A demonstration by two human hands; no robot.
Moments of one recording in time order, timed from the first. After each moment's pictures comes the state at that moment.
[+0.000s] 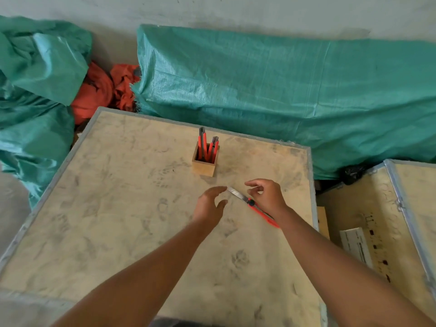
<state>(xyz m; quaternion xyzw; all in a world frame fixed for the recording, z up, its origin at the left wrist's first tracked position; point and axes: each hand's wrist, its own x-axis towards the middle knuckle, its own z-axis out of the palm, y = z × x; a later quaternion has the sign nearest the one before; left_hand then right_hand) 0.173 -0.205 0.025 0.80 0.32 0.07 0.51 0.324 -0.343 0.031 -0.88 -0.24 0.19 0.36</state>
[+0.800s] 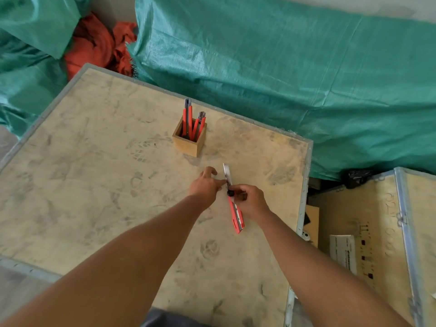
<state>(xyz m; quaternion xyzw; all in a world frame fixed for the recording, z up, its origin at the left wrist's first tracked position) 0.239 -0.234 -0.043 0.93 0.25 -0.07 0.26 0.338 -0.384 -0.027 -0.85 -0.27 0.33 0.33</state>
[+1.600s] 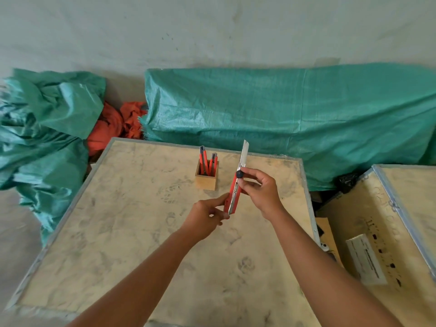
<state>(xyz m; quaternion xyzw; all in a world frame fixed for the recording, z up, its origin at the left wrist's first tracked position) 0.121 -0.199 0.117 0.78 0.21 0.02 0.60 0.268 -0.324 0.129 -0.71 -0.14 0.22 0.65</state>
